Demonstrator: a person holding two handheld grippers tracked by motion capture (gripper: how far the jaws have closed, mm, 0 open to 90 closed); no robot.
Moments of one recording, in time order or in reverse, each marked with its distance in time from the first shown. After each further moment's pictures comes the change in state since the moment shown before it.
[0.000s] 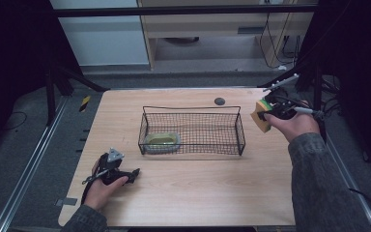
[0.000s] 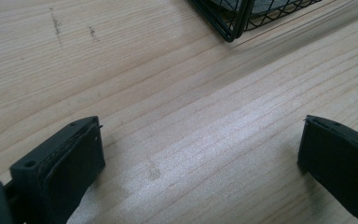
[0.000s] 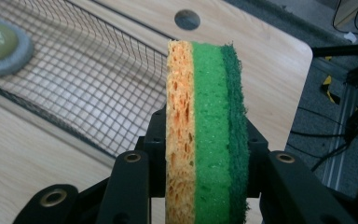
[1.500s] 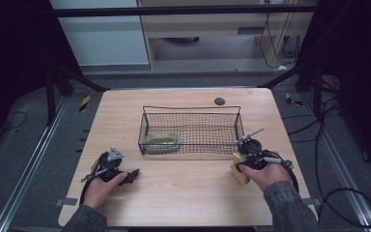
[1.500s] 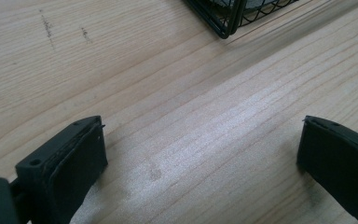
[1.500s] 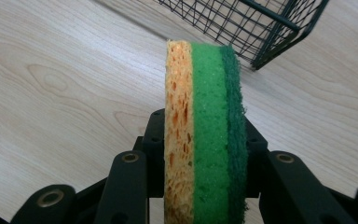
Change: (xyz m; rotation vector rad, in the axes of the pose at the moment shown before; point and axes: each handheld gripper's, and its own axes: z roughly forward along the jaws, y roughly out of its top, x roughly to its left) left arm 0.004 0.003 0.000 0.022 -0.036 0.038; right arm 0.100 -0.092 0.045 0.233 0.142 0.029
